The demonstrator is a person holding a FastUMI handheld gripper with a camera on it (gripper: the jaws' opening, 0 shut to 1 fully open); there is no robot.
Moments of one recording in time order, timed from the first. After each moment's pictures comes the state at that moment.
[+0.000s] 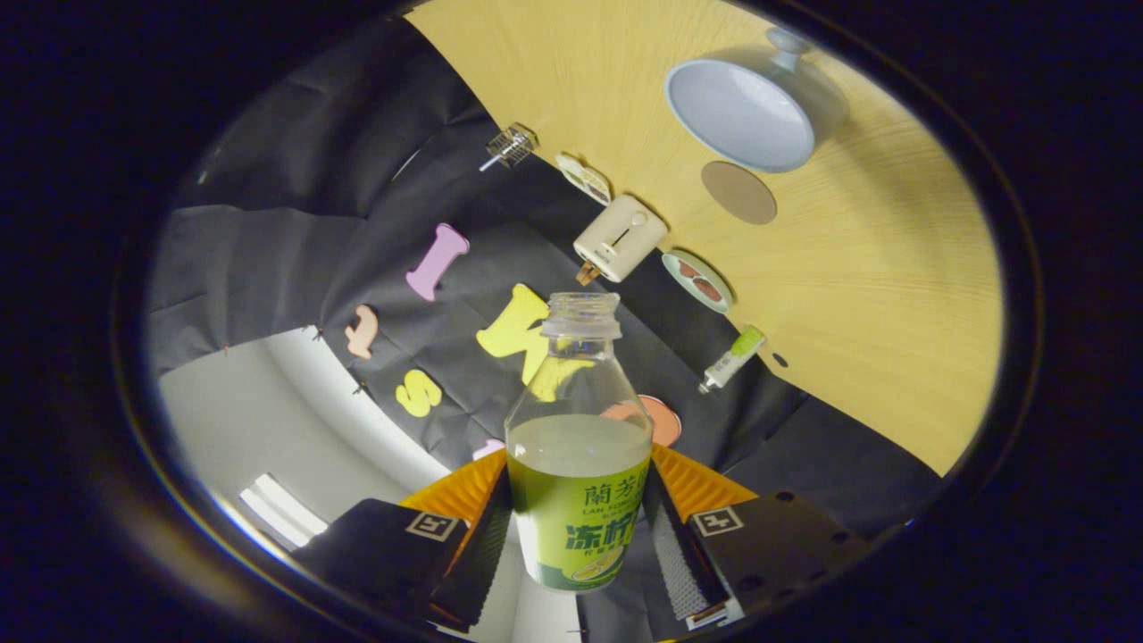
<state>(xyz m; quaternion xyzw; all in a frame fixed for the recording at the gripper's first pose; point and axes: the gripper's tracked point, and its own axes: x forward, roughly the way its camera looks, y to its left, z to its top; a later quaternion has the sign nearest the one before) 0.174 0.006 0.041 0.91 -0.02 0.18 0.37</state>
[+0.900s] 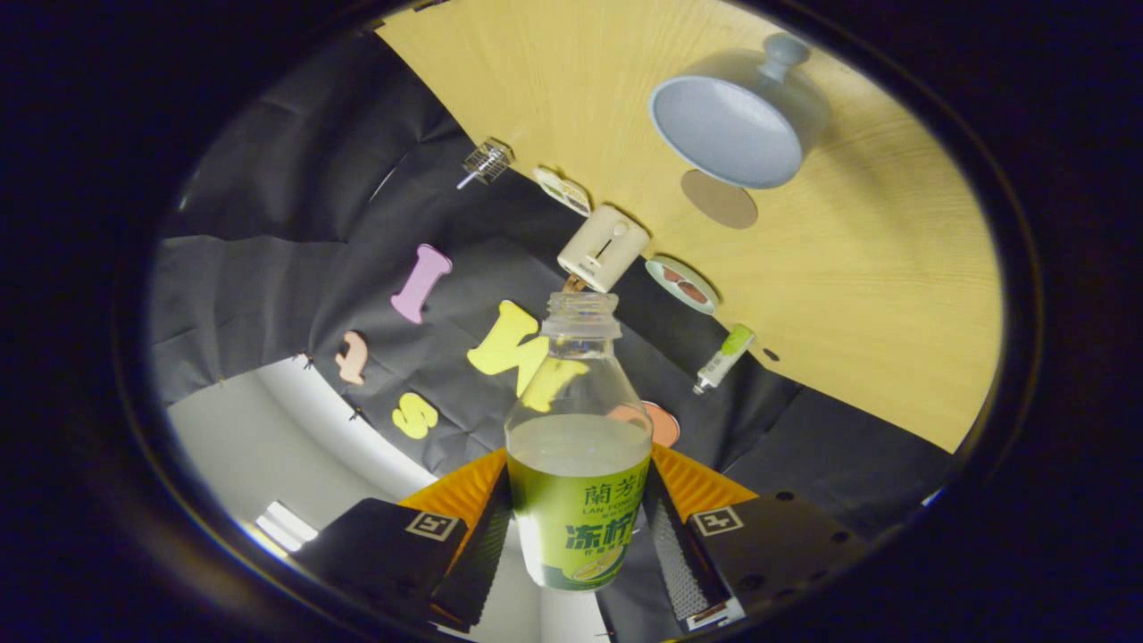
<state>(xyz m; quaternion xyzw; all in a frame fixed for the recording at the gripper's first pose) 0.179 -0.001 0.034 0.92 0.01 0.16 0.35</state>
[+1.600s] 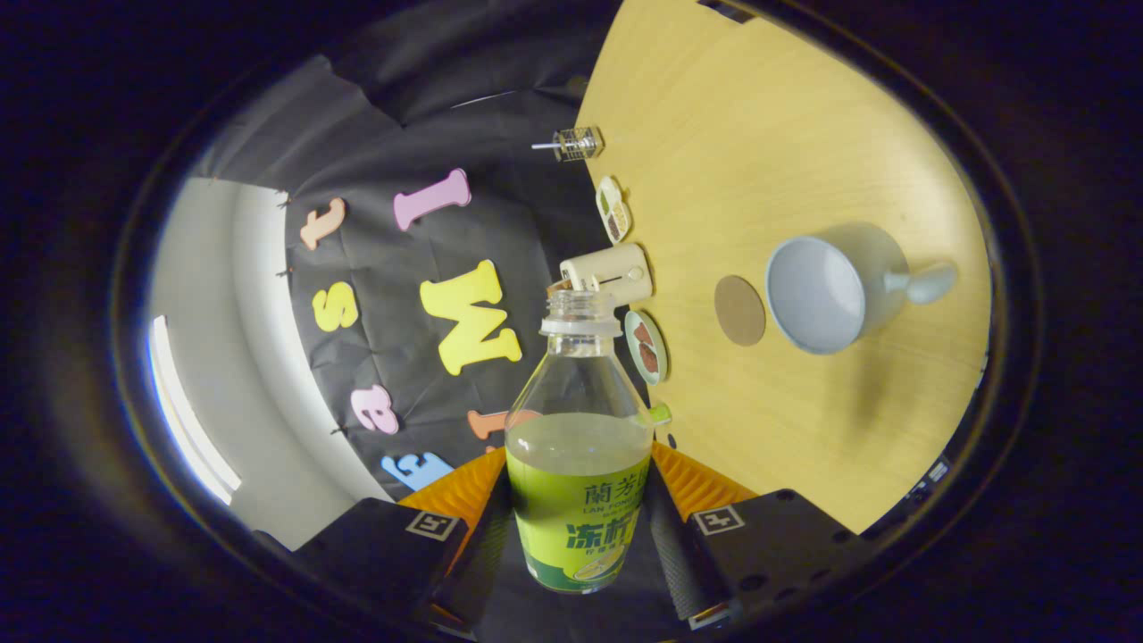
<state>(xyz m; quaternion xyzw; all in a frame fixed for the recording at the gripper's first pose) 0.170 -0.006 0.010 0.76 0.09 0.09 0.64</state>
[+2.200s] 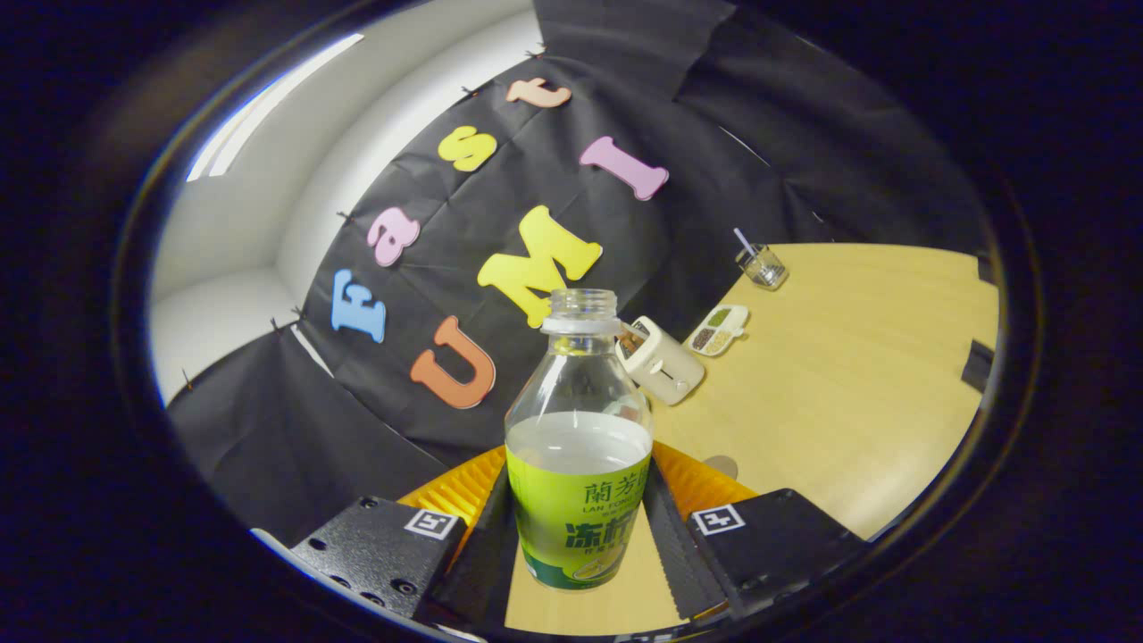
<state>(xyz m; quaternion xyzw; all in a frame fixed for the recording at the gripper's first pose) 0.151 -0.049 0.073 0.36 0.11 0.07 0.92</state>
